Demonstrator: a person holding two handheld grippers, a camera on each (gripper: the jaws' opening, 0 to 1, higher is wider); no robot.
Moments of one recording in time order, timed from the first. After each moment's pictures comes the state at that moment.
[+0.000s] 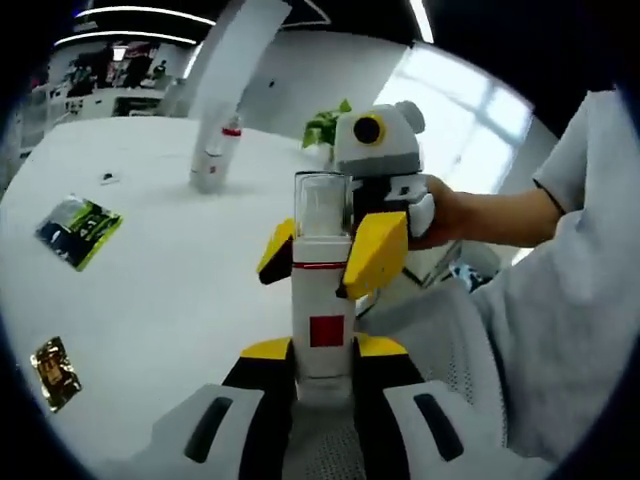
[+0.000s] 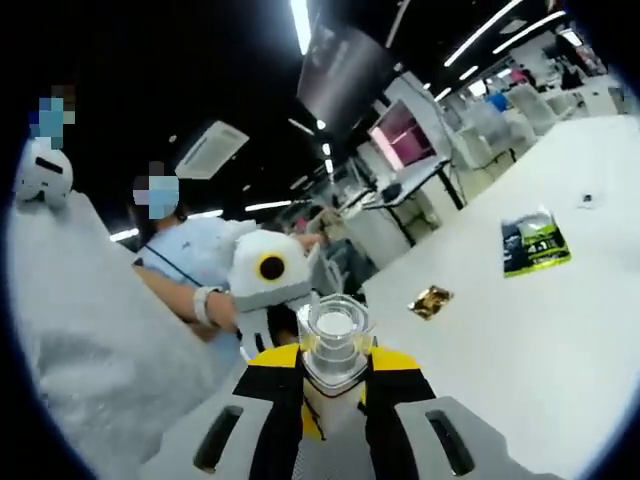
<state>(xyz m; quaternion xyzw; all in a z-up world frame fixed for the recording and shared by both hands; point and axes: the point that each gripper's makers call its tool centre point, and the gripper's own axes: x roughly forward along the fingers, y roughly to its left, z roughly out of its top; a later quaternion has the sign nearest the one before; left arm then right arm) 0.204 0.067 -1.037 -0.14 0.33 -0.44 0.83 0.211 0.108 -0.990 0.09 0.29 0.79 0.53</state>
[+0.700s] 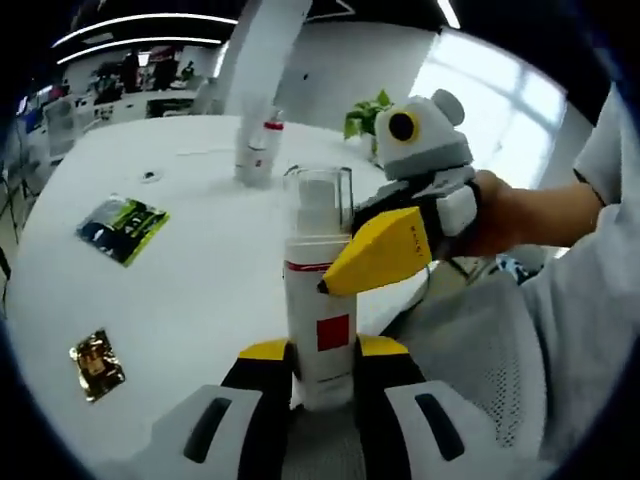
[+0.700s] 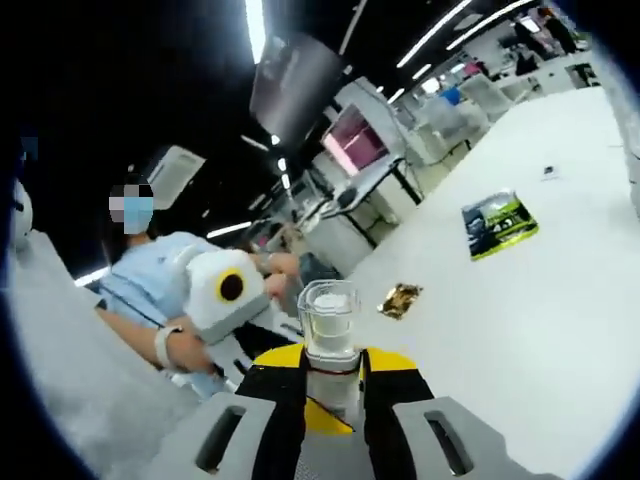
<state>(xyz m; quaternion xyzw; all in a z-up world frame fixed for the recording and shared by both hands) 0.236 0.118 -1.061 -0.05 0.35 -0.27 0.90 0.248 0.138 -1.018 0.17 0.38 0.62 0.66</state>
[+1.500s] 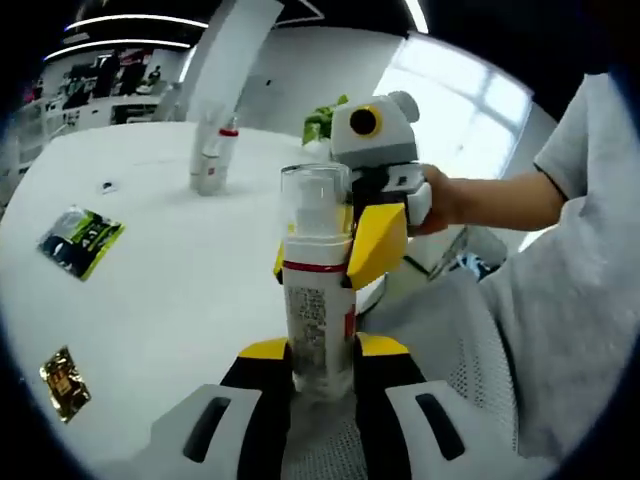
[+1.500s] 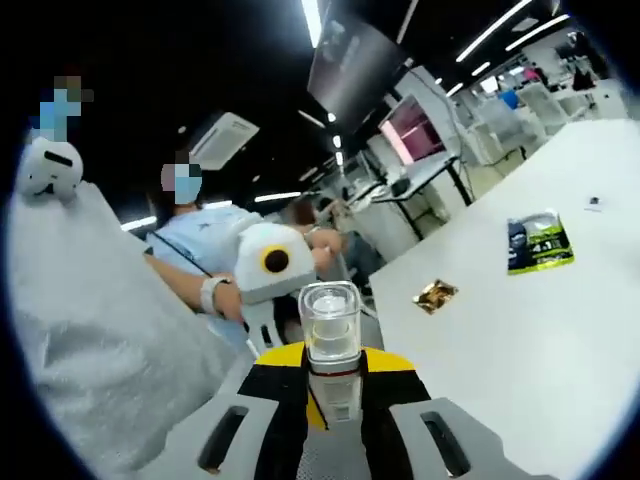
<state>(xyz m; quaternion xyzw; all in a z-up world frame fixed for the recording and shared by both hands) 0.208 0.069 -1.040 -0.11 0.32 -0.42 0.84 0.213 0.101 -0.992 0.08 0.30 0.79 0.52</state>
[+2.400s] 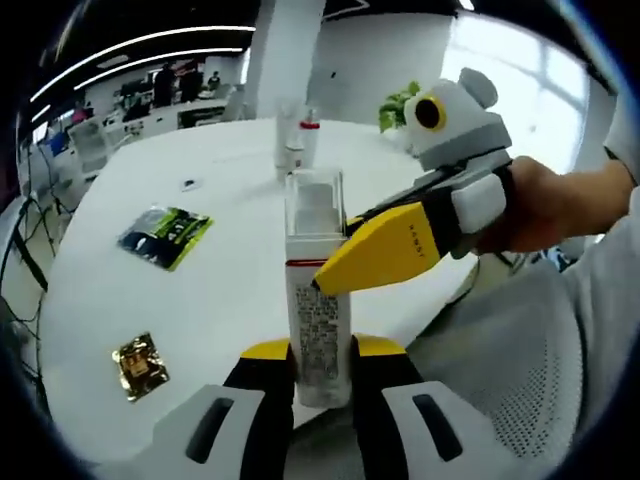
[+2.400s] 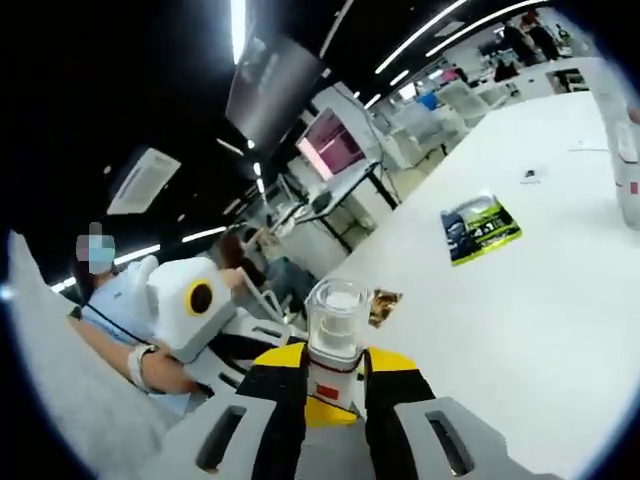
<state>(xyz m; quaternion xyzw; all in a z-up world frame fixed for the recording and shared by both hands) 0.240 0.134 -1.068 0.02 0.35 -0.22 0.91 0.252 0.146 -1.028 0.14 0.39 0.61 0.68</state>
